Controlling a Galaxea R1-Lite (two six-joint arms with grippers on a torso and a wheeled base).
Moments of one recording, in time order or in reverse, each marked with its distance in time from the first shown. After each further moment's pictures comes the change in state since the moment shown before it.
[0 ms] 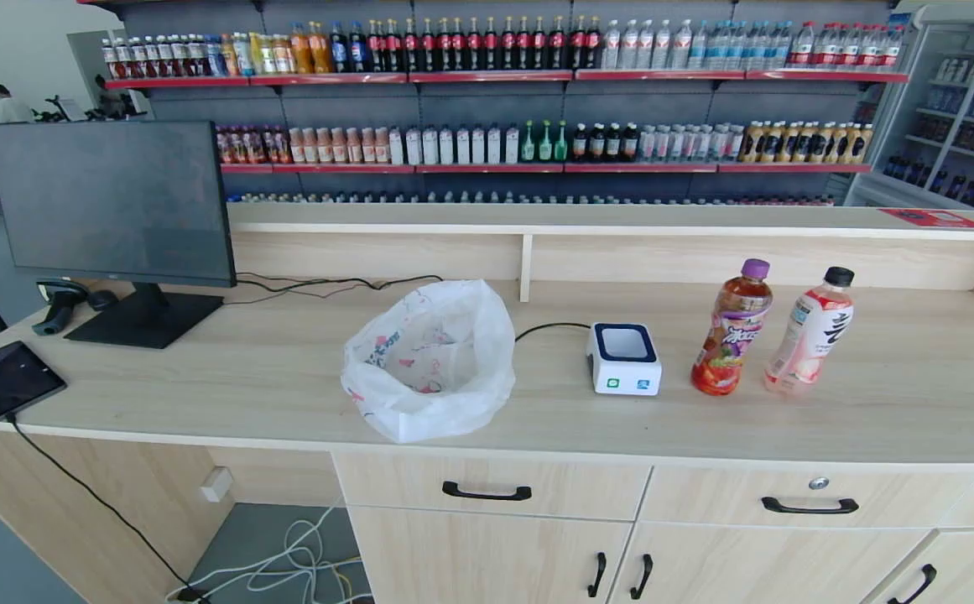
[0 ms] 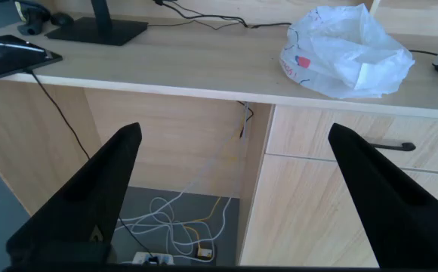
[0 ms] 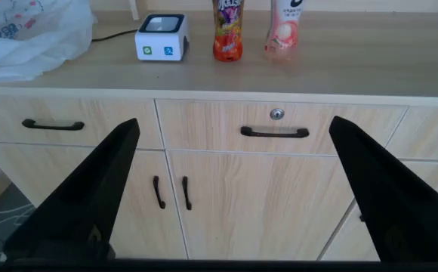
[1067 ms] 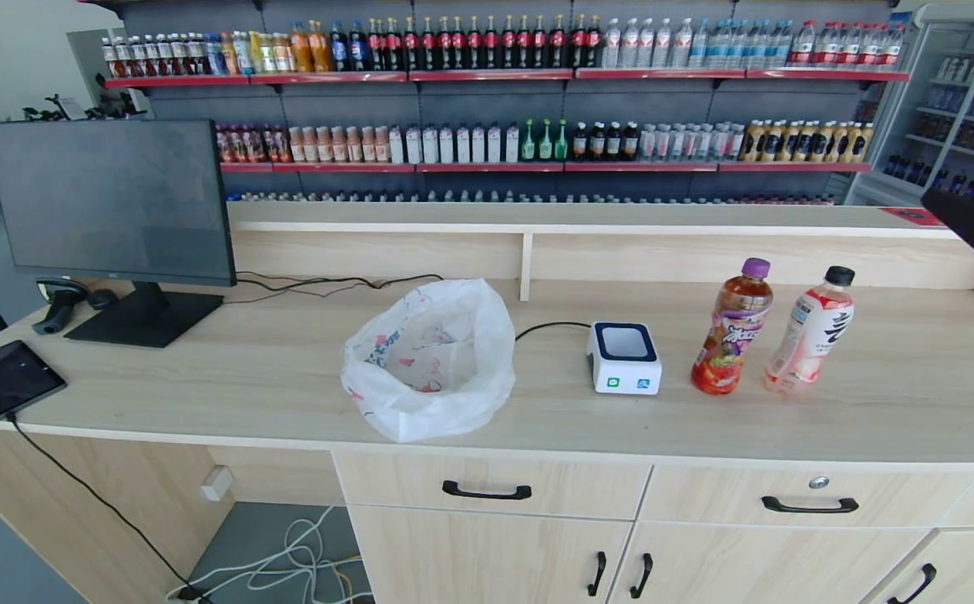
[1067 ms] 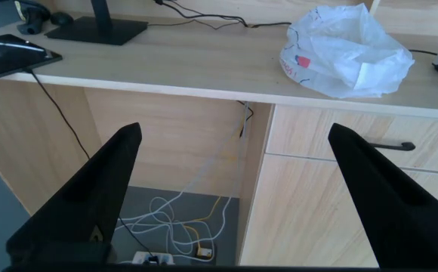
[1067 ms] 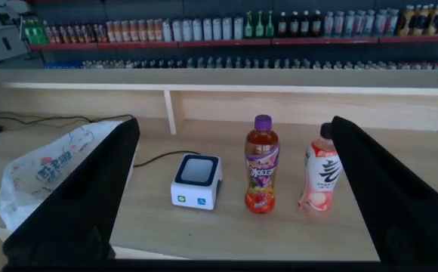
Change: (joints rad) left arm 0.000 0.000 0.000 0.000 0.000 -0.001; right arm 0.023 1.134 -0.533 -0.786 0.096 0.114
